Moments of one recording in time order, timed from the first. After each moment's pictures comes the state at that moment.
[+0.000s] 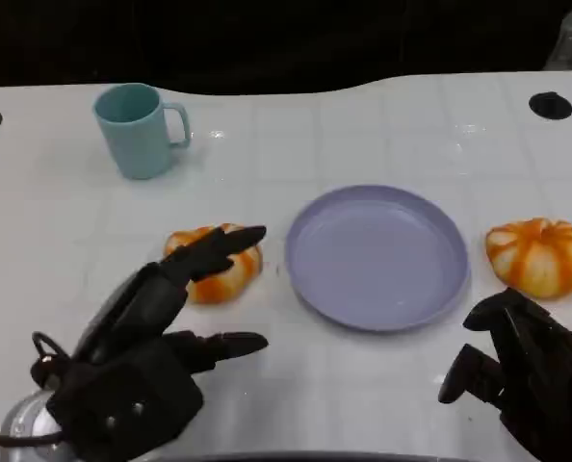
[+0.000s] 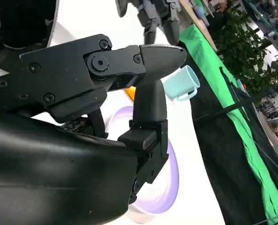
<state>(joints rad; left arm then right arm) -0.05 0.24 -0.15 -0.10 0.37 -0.14 -0.20 0.23 0.00 -0.07 -0.40 0.54 0.49 0.15</state>
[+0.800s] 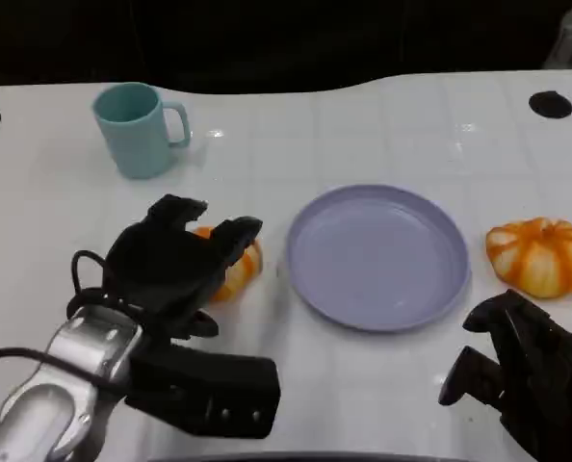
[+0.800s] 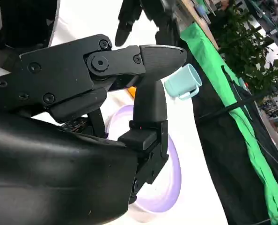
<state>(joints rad) -0.33 0.34 -0.41 0.12 1.04 0.02 -0.13 0.24 0.00 -0.07 -0.40 0.54 0.50 0.14</state>
